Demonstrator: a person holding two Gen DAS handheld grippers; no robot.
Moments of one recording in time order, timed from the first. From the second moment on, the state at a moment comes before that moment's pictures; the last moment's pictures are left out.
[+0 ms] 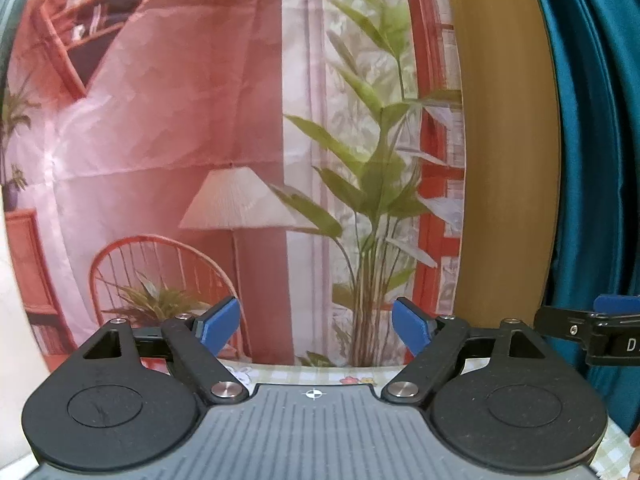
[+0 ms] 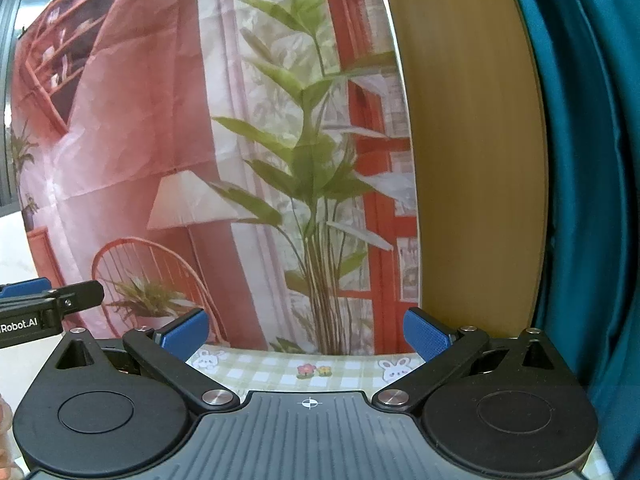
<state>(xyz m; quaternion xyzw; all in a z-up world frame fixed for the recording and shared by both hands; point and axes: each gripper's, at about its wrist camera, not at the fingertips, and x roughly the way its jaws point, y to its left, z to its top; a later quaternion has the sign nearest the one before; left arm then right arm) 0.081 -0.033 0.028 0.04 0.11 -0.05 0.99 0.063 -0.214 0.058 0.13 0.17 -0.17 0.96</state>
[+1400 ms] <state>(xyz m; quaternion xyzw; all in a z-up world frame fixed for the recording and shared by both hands) 0.078 -0.026 0.030 0.03 0.11 -0.04 0.99 0.053 -0.209 0.065 0.11 0.17 -0.18 0.96</state>
